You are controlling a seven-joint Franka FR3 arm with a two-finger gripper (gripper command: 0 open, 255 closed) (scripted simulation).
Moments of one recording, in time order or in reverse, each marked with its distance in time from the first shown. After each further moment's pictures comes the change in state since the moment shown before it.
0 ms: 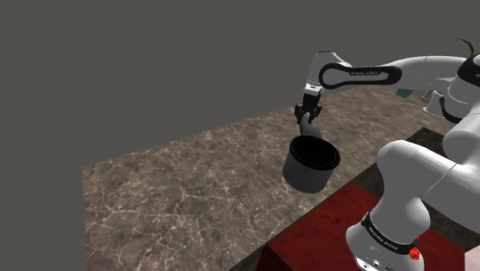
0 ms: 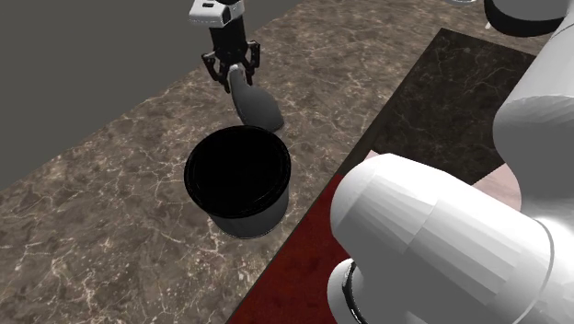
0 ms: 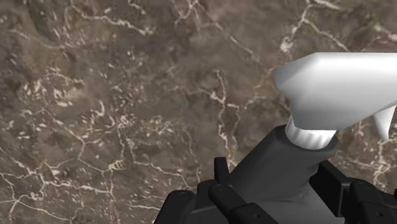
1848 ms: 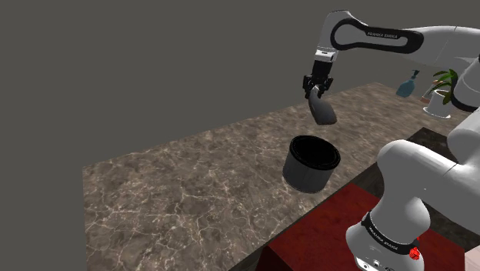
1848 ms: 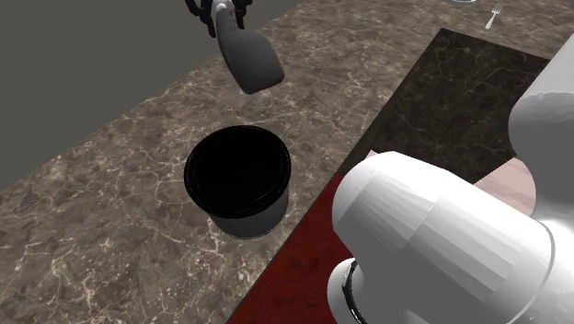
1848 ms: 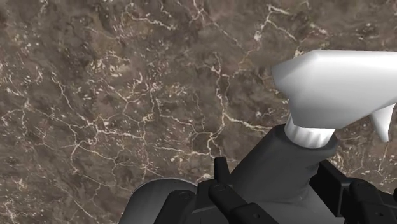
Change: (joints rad) arm -0.039 0.116 0.220 0.157 0.181 -0.234 -0.059
